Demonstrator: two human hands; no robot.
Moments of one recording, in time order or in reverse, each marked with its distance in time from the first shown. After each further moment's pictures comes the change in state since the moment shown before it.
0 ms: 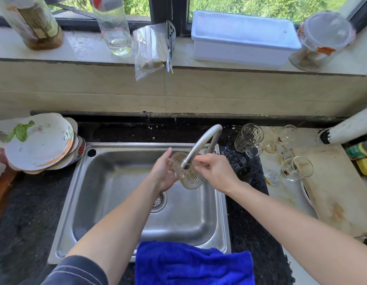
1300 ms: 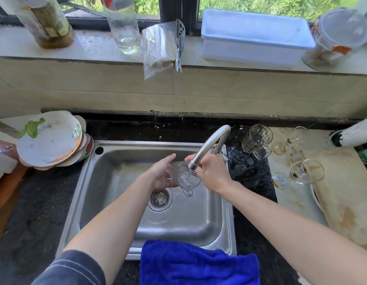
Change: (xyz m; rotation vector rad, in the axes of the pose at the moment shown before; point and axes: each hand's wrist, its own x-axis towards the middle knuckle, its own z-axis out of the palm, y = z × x) left_hand -0.003 0.015 -0.022 0.306 0.164 -0.160; right_hand 0.011 -0.022 0.023 -0.165 0.034 -0.057
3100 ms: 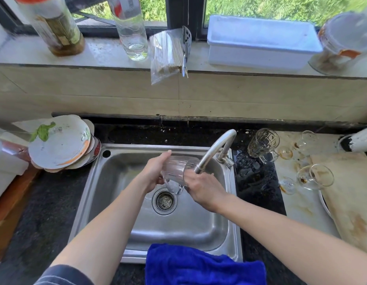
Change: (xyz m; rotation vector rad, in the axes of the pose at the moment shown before) left_hand -0.017 0.013 -0.027 0.160 0.108 0.265; right_hand -0.011 0.002 0.038 -0.323 -0.174 -0.394
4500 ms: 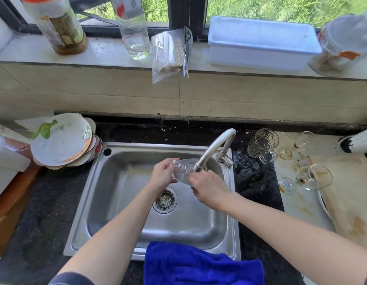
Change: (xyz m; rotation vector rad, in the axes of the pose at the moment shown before) left_hand -0.010 -0.026 0.022 0.058 0.045 0.266; right_hand -0.005 0.001 -0.016 -0.133 -0.113 0.101
